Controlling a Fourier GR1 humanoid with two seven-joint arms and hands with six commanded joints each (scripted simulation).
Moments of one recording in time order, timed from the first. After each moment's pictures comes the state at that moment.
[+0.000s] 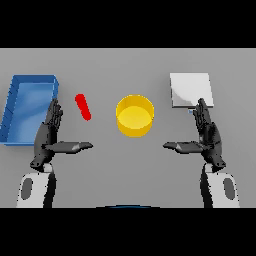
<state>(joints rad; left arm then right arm) 0.00 0.00 0.00 -1.57 0.00 0.00 0.00 0.00 0.00 0.00 -1.57 0.00 0.00 0.00</state>
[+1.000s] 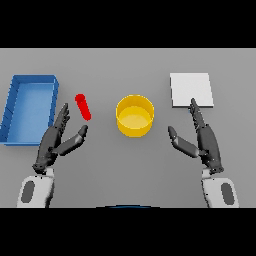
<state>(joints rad) 0.03 0.06 -0.10 -1.63 -0.14 -0.04 0.09 0.05 -0.06 0.12 -1.67 0.20 -0.02 -0.08</state>
